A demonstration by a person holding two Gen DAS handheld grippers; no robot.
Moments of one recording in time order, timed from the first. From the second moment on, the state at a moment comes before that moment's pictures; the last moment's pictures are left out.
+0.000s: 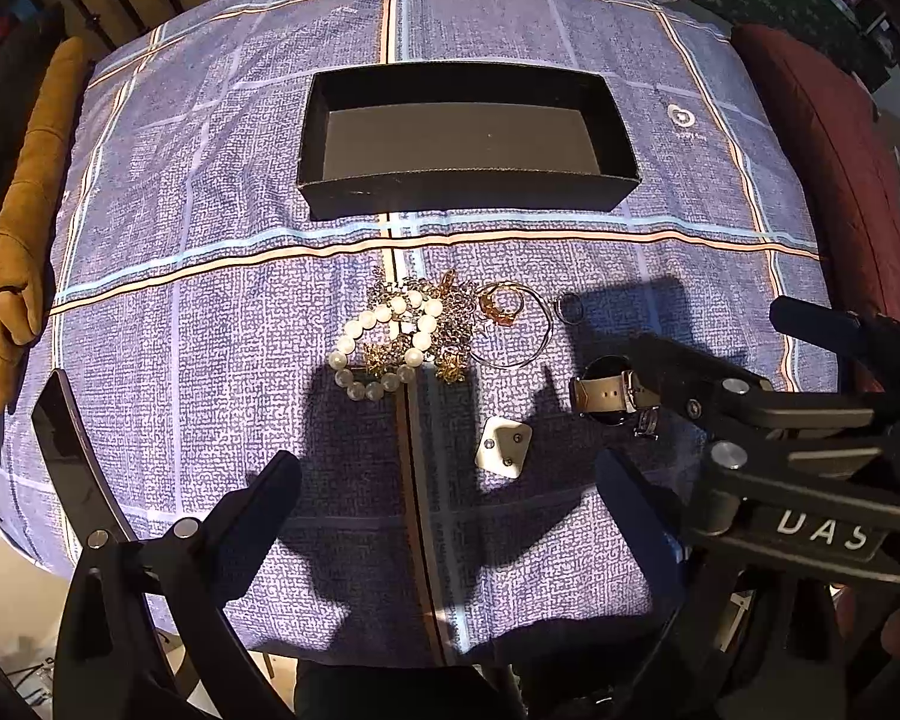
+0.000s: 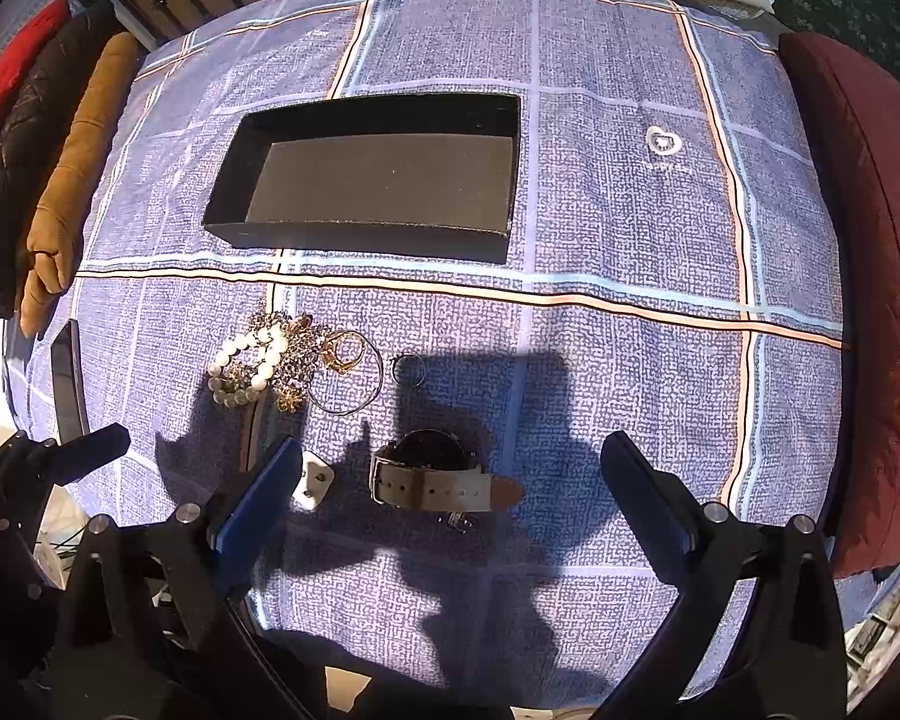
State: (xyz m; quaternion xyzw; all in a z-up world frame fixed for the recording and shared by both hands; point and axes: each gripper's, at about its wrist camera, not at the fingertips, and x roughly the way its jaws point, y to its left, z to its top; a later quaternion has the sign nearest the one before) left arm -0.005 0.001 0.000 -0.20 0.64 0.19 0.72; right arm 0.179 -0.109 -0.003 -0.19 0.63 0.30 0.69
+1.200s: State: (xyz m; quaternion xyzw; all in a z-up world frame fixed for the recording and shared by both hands) left arm -0.007 0.014 -0.007 -0.19 0.63 0.20 0.72; right arm 0.179 -0.108 0.001 -0.19 0.63 0.30 0.69
